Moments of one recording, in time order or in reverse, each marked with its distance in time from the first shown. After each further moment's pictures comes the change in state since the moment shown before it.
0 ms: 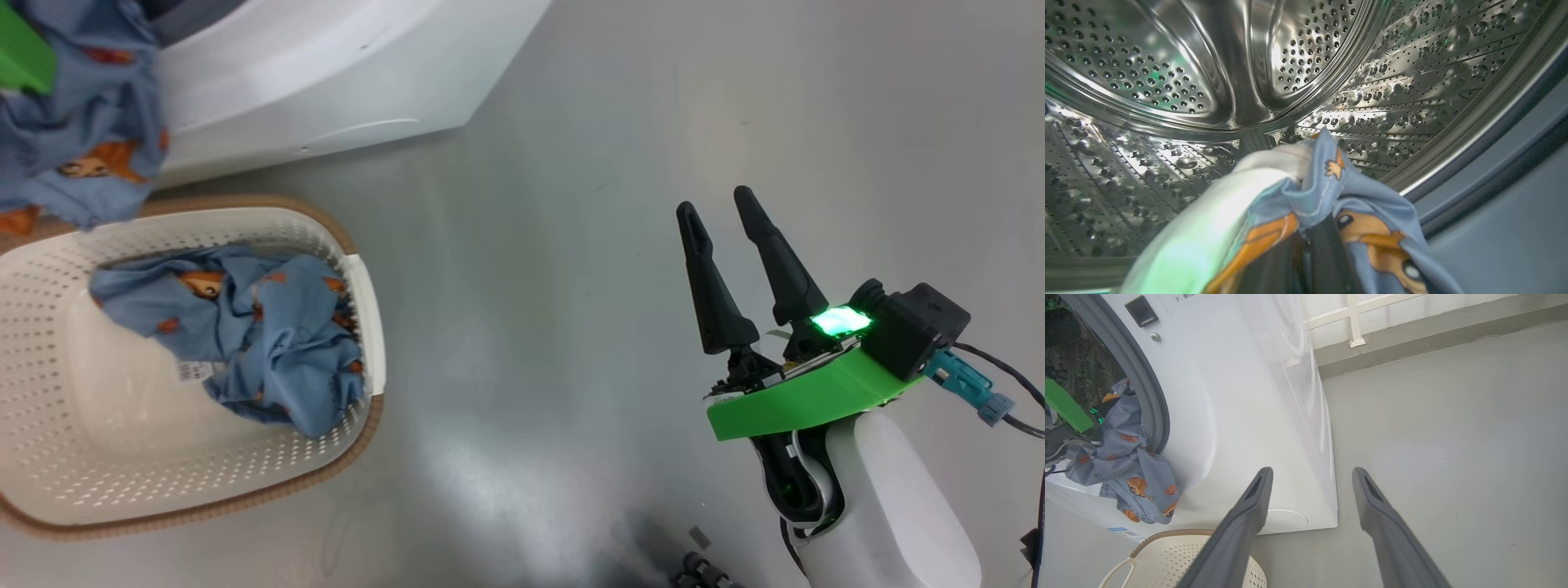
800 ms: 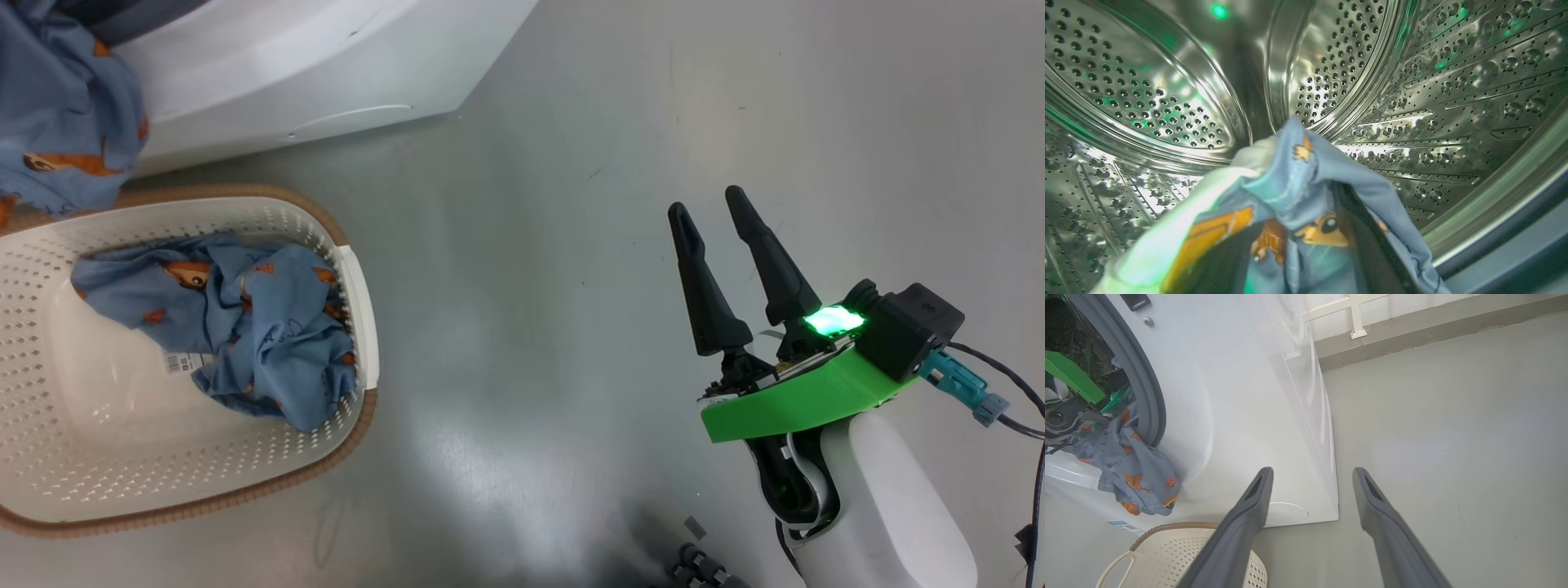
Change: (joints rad) left arm -0.220 -0.075 0.006 0.262 0.117 -0.002 -0.150; right arm -0.001 0.001 0.019 -0.008 0.007 0.000 0.000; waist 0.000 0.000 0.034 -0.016
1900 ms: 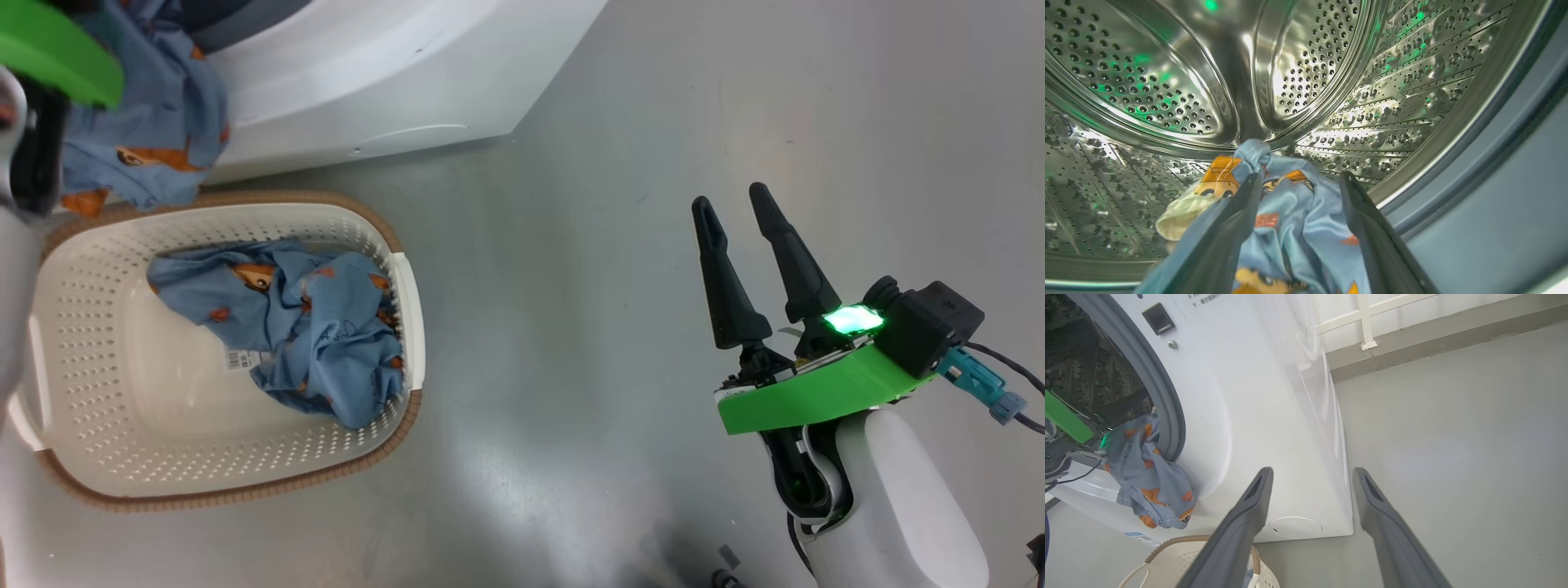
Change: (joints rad) left arm 0.186 0.021 -0.110 -0.174 -0.167 -0.009 -0.017; right arm 0.001 -0.001 -0.042 0.012 -0.002 0.000 0.000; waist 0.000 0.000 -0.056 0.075
